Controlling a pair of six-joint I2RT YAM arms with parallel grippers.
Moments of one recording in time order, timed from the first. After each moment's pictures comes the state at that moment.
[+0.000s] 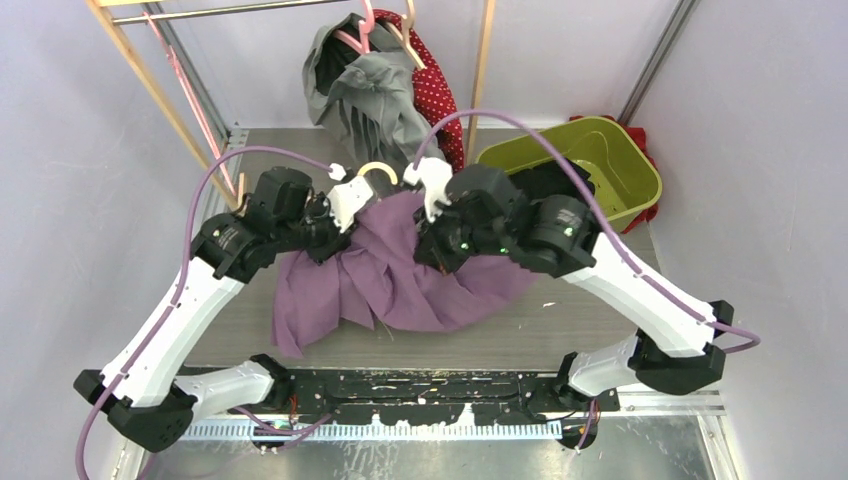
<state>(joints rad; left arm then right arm) -0.58 1.08 1.38 -0.98 0.19 0.40 1.06 1.37 1.86 -1.09 0.00 0.23</state>
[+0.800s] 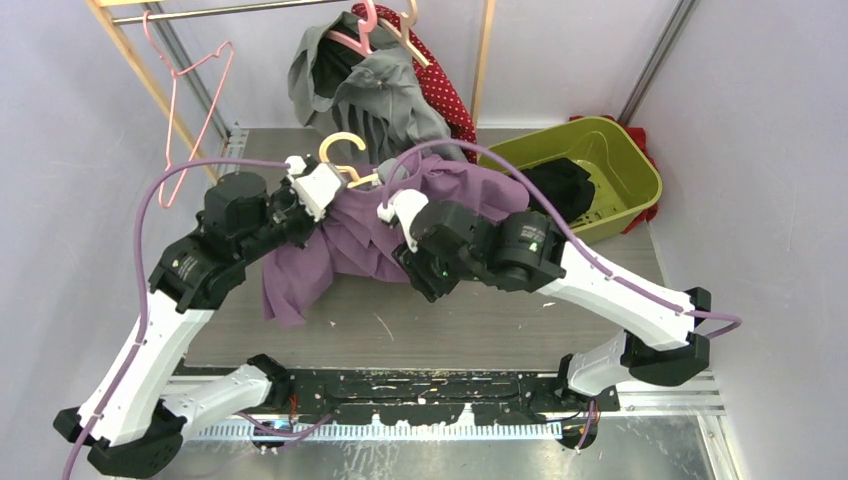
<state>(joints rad) -0.57 0.97 1.39 -0.82 0.05 0.45 1.22 1.41 1.71 -1.14 0.19 0.25</state>
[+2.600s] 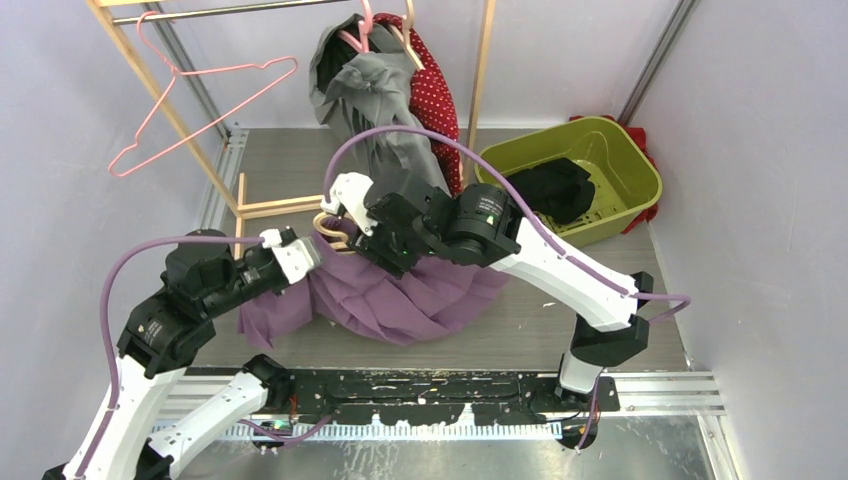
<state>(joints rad) -0.56 0.64 1.18 -0.83 0.26 0.63 1.23 1.72 2.24 -1.26 0.22 -0.05</state>
